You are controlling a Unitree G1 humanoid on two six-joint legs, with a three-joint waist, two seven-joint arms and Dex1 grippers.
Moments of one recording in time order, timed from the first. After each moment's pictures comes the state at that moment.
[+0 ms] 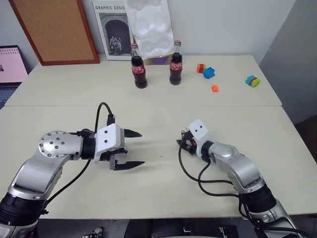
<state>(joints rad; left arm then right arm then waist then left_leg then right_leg) -0.22 0.92 0.00 -0.37 -0.37 0.32 -1.17 -0.38 -0.33 0.33 -0.24 0.16 0.81 0.33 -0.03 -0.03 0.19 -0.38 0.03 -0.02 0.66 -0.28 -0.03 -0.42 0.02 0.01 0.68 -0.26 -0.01</state>
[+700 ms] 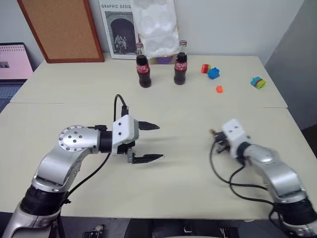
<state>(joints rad) -0.38 0.73 -0.11 -0.39 -0.42 0.39 -1.10 -0.18 -0.63 -0.03 -0.40 0.12 0.84 0.37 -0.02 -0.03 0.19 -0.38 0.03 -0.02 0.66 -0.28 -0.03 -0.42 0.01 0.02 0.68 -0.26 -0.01</state>
